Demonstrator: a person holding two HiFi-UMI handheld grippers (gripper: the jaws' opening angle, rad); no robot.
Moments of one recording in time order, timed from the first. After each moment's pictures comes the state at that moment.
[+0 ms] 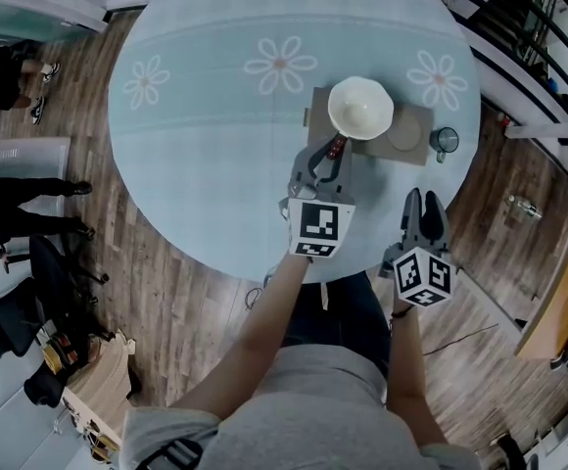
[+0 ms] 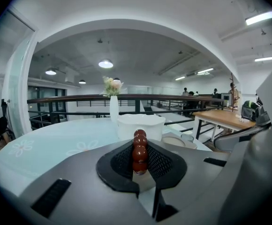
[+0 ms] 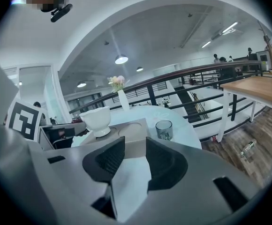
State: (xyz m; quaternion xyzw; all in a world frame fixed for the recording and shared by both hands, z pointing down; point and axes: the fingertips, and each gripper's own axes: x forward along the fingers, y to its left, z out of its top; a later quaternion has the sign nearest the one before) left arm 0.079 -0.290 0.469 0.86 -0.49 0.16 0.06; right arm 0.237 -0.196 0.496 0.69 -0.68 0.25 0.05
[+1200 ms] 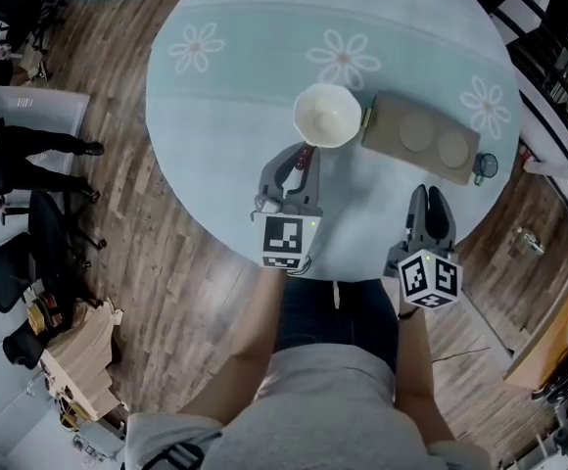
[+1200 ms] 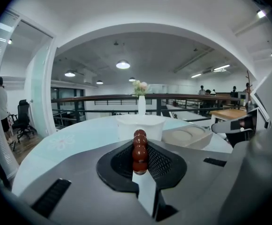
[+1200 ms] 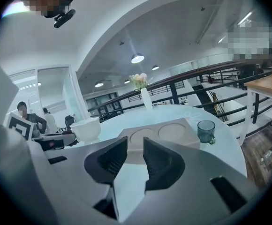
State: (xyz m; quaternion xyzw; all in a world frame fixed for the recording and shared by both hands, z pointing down) left arm -0.076 -0.255 0.462 0.80 -0.57 0.17 0.08; right arm 0.142 -0.222 0.478 0.61 -0.76 0.23 0.04
